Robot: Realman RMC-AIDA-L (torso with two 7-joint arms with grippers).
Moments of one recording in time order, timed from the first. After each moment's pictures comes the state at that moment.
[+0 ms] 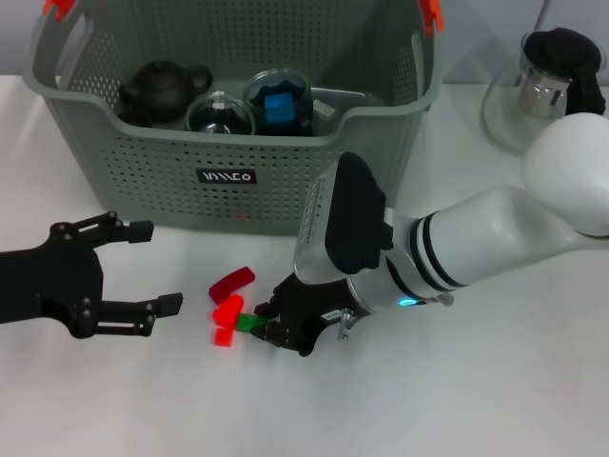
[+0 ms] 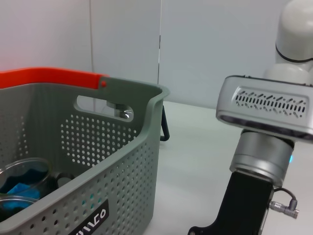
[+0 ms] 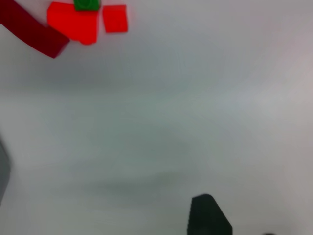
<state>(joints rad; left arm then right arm) -0.33 -2.16 0.48 1.10 2.14 1.86 -1.29 0.91 2.12 -2.05 -0.55 -1.56 -0.77 1.71</state>
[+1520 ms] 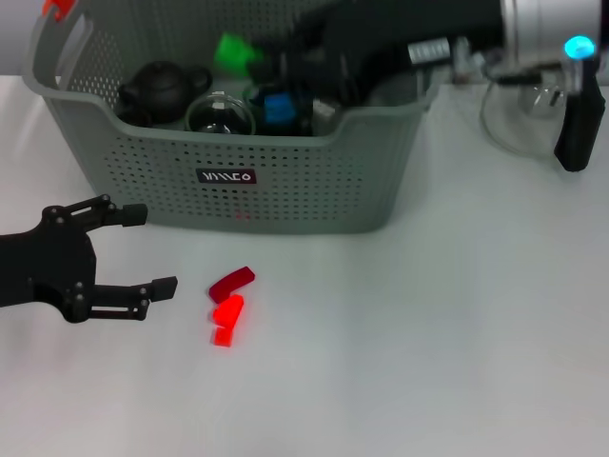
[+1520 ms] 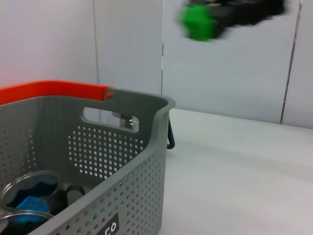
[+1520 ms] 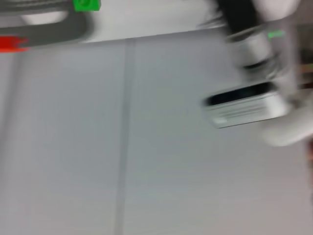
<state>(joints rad) -0.35 -2.15 0.45 1.11 2.13 1.88 -1.29 0.80 2.09 -1.13 -1.16 -1.82 -1.46 1.89</state>
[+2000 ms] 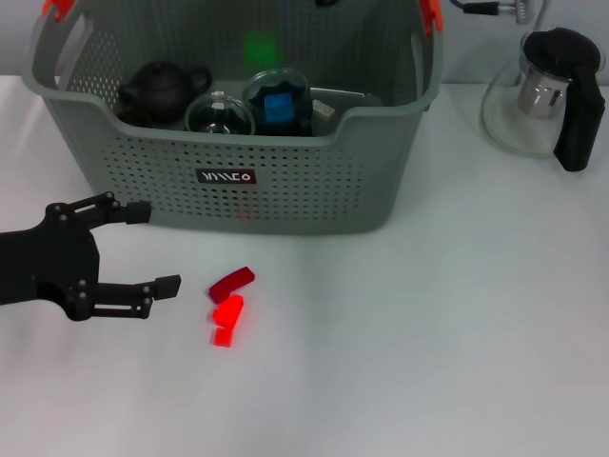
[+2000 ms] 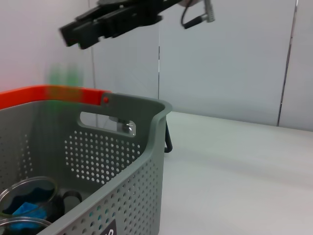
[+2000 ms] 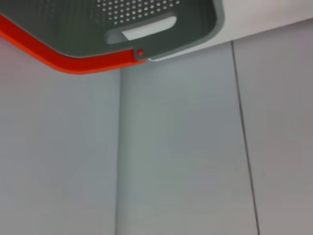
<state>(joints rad) -0.35 -2.15 0.45 1.11 2.13 1.88 -1.29 0.98 2.06 -1.11 -0.93 -1.97 -1.12 1.99</state>
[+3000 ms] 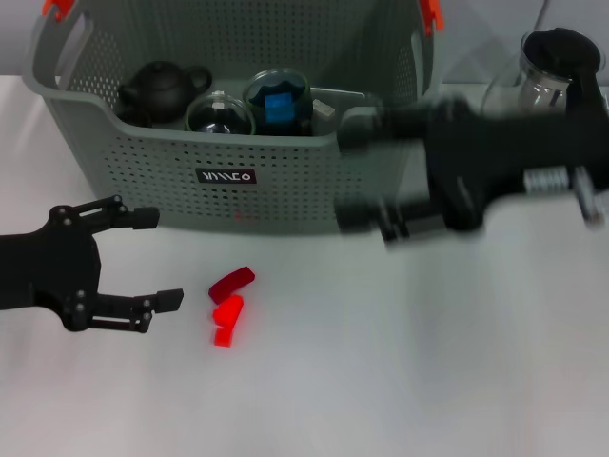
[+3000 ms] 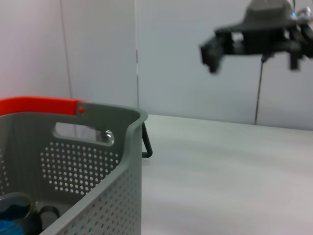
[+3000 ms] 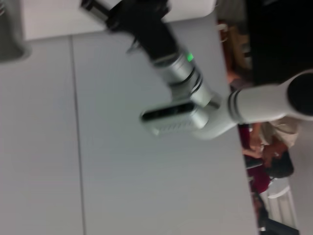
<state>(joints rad) -0.36 -2.15 0.46 1.14 2.13 1.95 -1.27 0.56 2.09 -1.06 -1.10 -1.68 -1.74 1.69</state>
